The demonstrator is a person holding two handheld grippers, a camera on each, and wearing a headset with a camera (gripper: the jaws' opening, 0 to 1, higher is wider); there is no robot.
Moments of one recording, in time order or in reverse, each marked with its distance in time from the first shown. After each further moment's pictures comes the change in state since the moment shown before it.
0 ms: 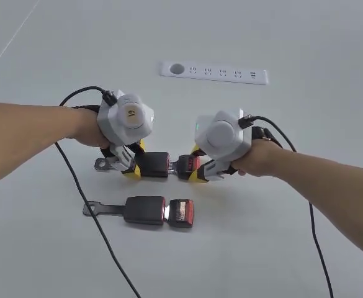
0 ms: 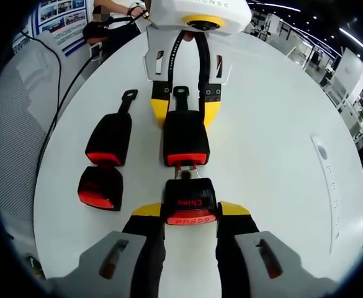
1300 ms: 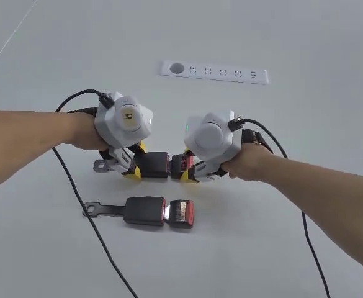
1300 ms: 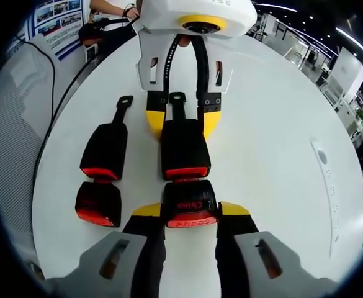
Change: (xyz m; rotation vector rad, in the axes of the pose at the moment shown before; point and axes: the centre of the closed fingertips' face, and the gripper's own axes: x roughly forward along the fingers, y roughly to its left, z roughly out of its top) left arm 0.001 0.001 0.001 0.010 -0.026 0.012; right arm 0.010 0.001 0.016 0.014 -0.009 -0.024
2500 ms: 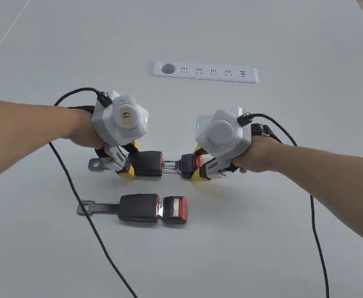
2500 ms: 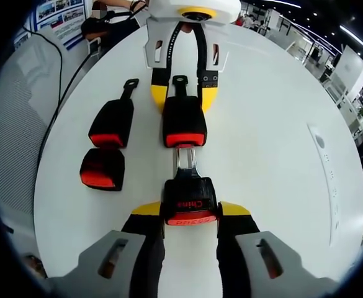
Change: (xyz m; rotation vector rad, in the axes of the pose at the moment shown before) left arm 0.000 -0.004 0.000 0.018 0.044 -0.004; right arm -0.019 0.004 -0.037 -0.008 0.055 0.016
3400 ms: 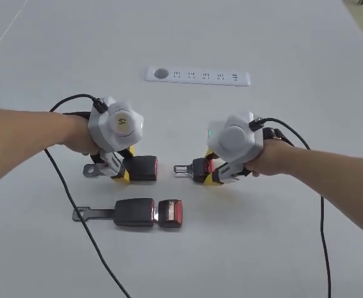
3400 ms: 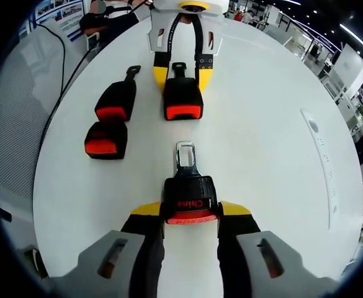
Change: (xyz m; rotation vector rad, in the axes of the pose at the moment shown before) left arm 0.001 0.000 0.001 0.009 0.022 0.004; right arm -0.018 -0.003 -0.035 -0.004 0.041 -0.014
